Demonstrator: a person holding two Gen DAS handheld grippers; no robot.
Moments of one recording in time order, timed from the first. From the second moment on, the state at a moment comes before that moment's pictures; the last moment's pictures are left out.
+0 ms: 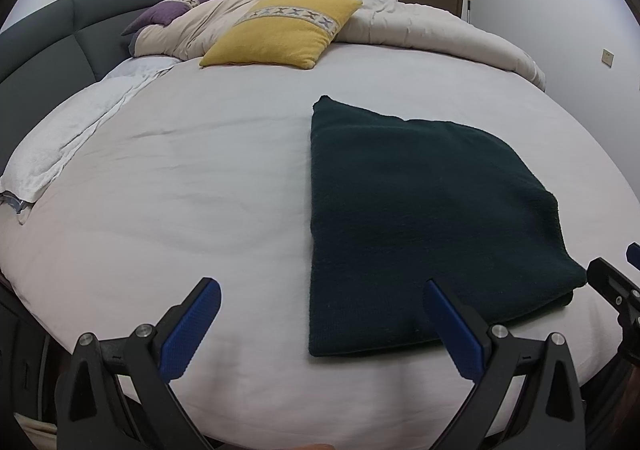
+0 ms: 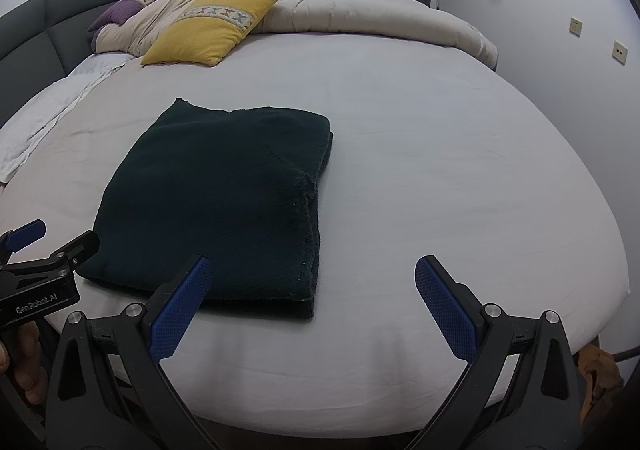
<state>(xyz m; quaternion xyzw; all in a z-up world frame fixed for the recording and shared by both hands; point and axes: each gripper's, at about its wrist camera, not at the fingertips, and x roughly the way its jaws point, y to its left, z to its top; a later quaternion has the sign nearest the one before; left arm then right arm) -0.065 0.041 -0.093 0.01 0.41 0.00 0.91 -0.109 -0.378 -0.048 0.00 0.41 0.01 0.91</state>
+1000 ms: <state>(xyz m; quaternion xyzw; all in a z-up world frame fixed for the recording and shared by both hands) -0.069 0.041 -0.096 0.01 0.41 0.00 0.91 -0.110 -0.381 -0.052 0.00 0.41 0.02 0.91</state>
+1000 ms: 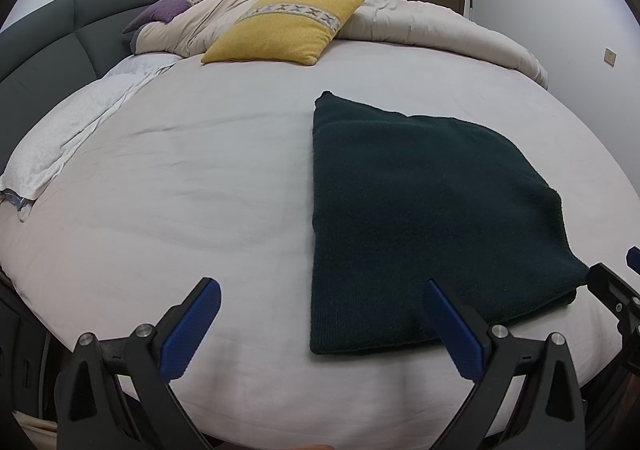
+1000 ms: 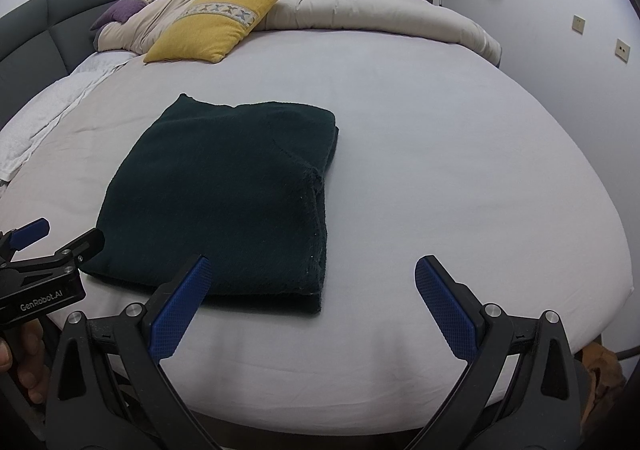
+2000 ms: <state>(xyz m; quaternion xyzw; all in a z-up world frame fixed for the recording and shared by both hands) -0.070 0.040 -0.097 0.01 0.41 0.01 0.91 -0.107 -0.389 -0.054 0.00 0.41 0.03 0.91</state>
